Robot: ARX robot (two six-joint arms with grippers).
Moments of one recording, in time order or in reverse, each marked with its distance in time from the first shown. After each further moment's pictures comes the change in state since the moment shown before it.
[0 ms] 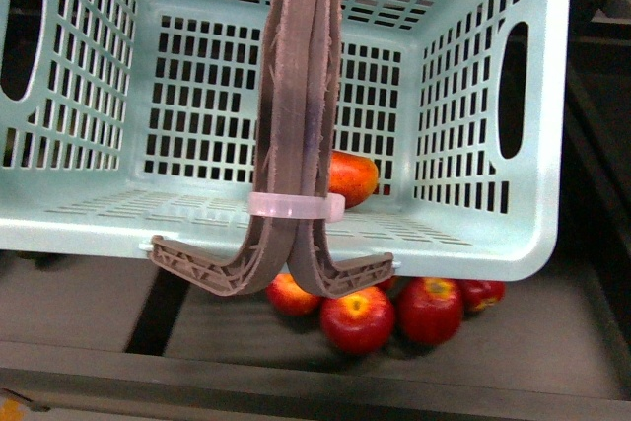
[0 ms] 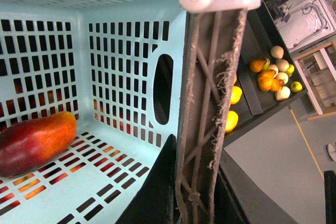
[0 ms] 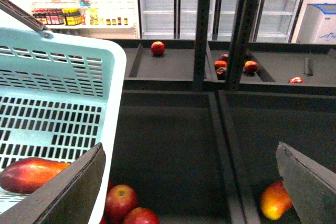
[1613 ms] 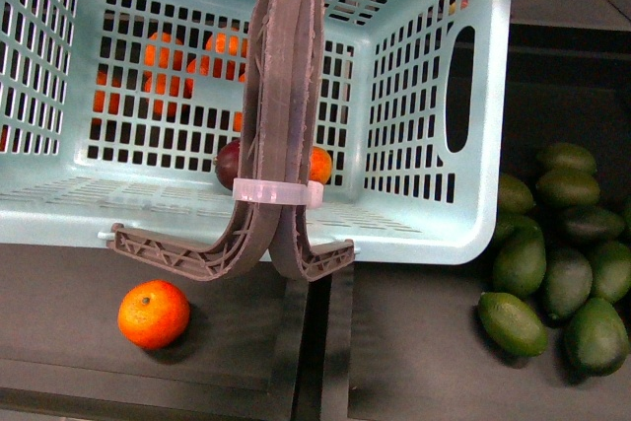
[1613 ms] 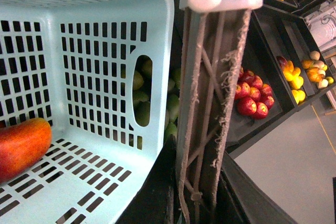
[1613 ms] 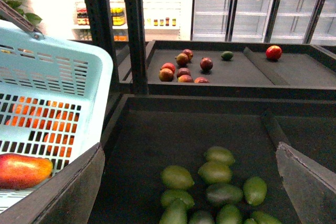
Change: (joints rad) left arm 0.006 0.000 0.002 0.000 -0.011 0.010; right arm 0.000 0.000 0.000 0.000 -0.001 0.000
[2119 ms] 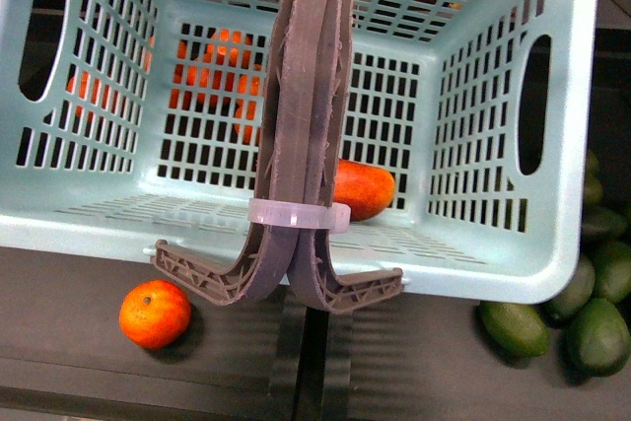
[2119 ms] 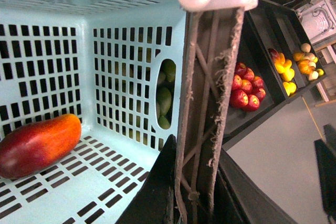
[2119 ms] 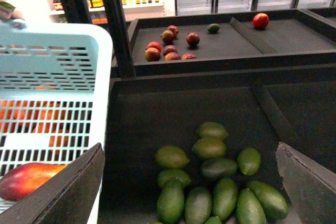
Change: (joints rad) left arm -0.012 0.000 0.000 0.000 0.023 -0.013; right arm -0.056 0.360 0.094 0.158 0.061 0.101
